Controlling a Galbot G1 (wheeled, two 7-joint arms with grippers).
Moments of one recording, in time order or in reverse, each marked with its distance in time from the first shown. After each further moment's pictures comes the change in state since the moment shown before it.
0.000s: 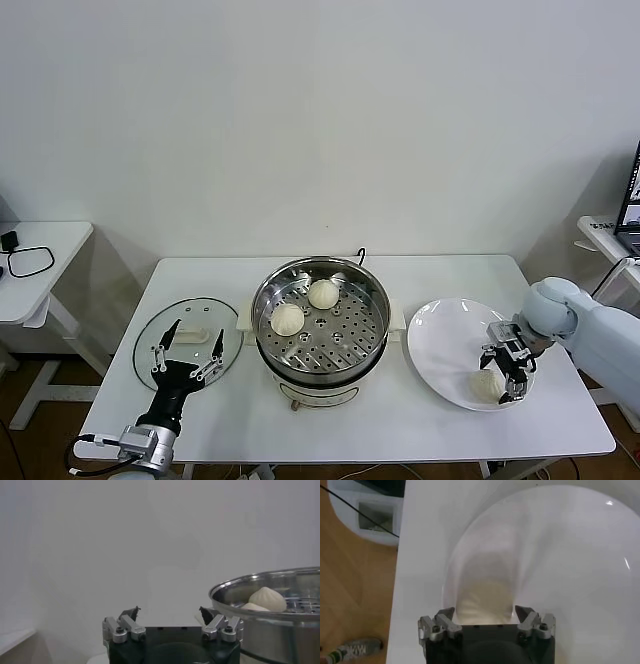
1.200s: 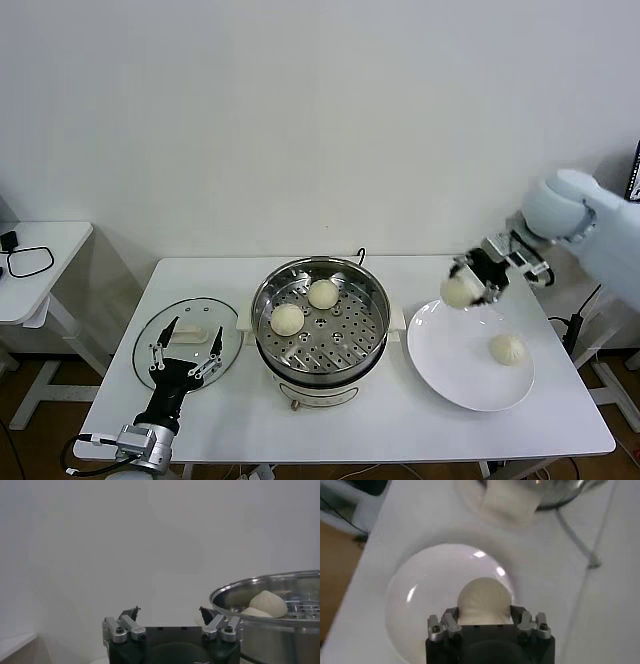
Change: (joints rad) left arm 0.004 0.004 -0.003 -0.018 0.001 0.004 -0.002; right arm 0.737 0.055 -0.358 0.215 0.168 0.277 -0.011
